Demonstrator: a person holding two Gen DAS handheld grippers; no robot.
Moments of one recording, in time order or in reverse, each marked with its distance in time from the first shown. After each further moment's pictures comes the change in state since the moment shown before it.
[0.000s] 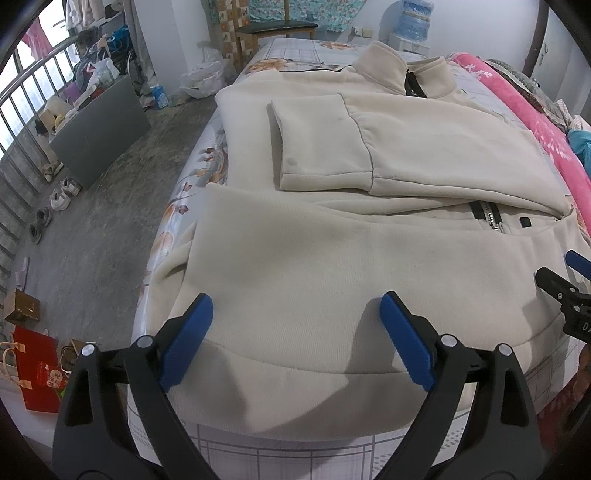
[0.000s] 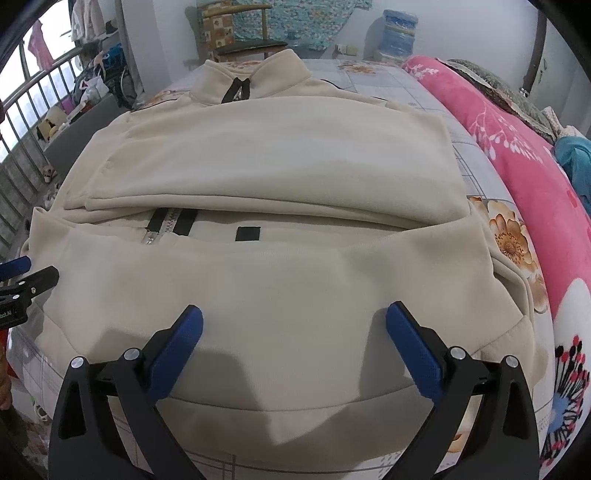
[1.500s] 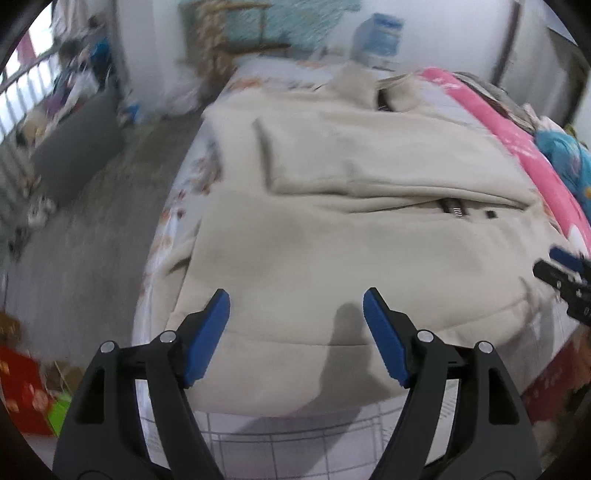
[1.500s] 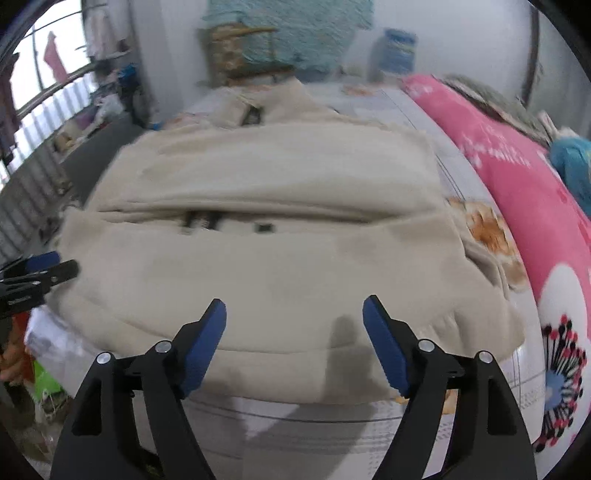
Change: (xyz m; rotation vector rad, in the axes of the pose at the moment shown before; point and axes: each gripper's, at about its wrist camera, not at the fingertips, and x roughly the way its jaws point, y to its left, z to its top) left arm -0.013 0.018 -0.016 0.018 -0.069 -0.129; right arm -0.034 -0.010 -0.024 0.019 -0.066 0.033
